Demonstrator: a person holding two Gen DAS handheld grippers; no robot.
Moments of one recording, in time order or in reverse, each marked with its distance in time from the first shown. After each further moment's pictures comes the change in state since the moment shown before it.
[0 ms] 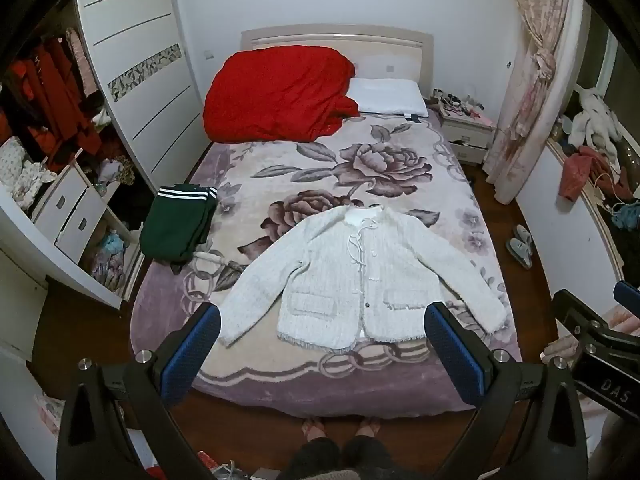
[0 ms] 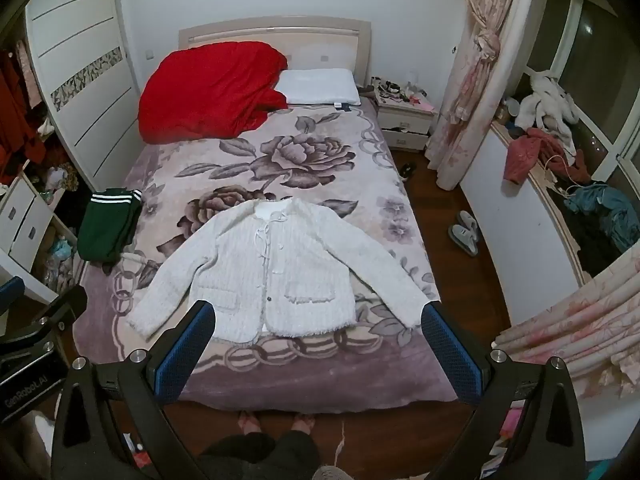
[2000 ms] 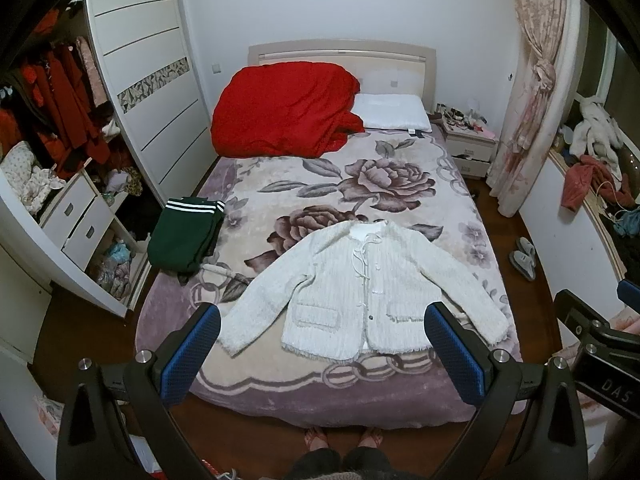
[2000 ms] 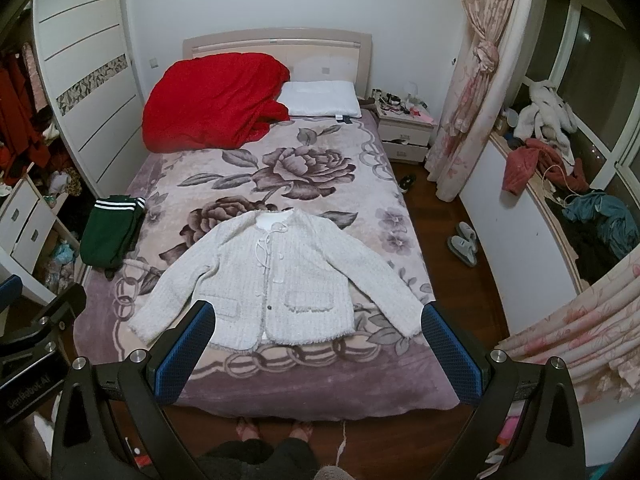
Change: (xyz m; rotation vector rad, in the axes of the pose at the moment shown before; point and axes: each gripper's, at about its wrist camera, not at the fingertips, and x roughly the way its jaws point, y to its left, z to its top) left arm -0.017 0.012 0.019 -0.004 -0.033 0.008; right arm -0.027 0.001 0.027 -0.003 -0.035 -0.005
